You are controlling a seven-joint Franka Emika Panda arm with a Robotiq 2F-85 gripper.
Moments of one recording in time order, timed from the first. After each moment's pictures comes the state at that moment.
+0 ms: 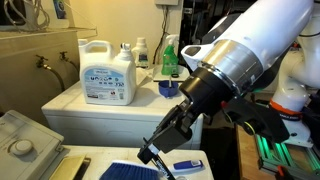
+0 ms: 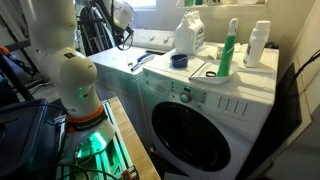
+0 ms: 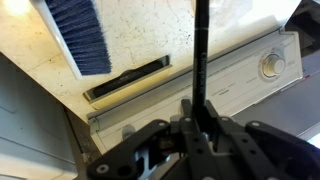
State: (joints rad) arm 0.38 0.20 0.49 -2.09 -1.17 3.08 1.77
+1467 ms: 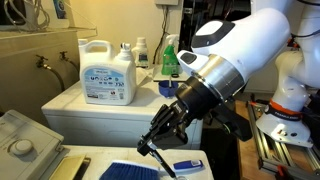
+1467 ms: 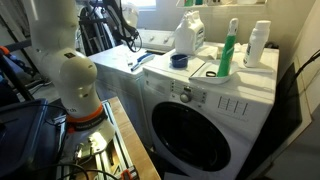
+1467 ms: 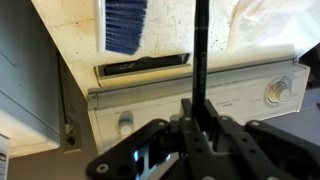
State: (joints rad) arm 0.39 0.23 0.42 -2.06 -1.58 3.09 1.85
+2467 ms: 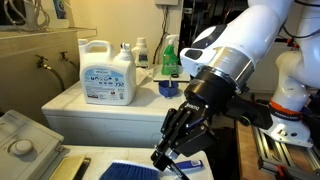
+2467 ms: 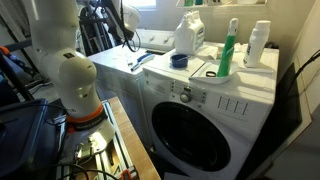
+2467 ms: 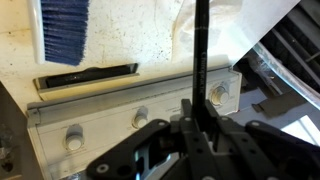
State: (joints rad) arm 0.37 0.23 0.42 -2.10 -1.38 3.36 1.60
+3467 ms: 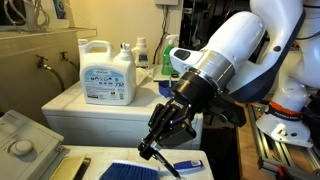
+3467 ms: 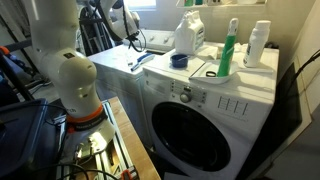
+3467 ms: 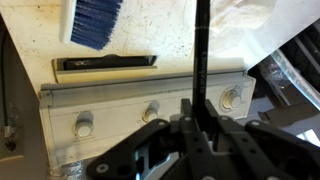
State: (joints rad) arm 0.37 0.24 0.44 -2.21 -0.75 3.36 0.86
